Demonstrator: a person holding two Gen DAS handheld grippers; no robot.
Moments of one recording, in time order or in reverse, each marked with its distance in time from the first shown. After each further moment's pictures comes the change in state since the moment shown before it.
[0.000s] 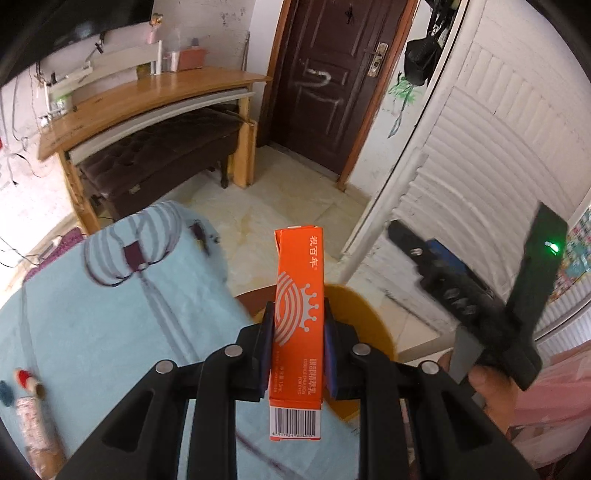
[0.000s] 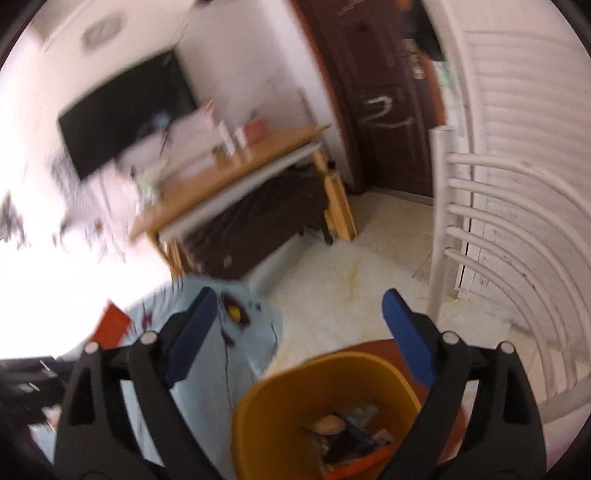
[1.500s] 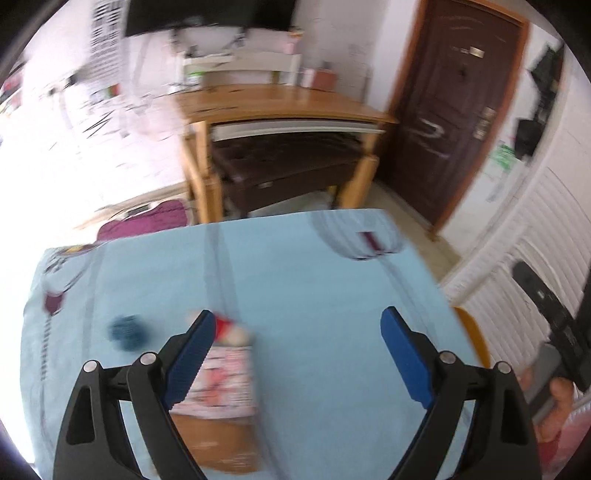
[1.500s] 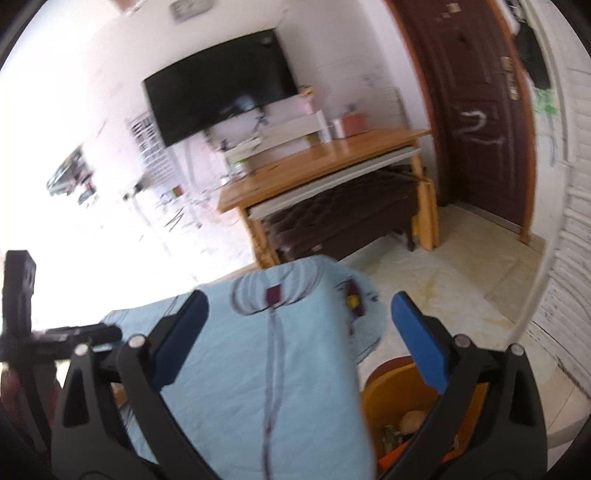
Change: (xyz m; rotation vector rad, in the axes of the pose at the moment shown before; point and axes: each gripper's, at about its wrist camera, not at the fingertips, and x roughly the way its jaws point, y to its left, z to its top) left arm -0.123 0.219 -0.081 -0.295 -0.124 0.308; right arm 0.001 0.165 -0.054 -0.311 0.106 0.290
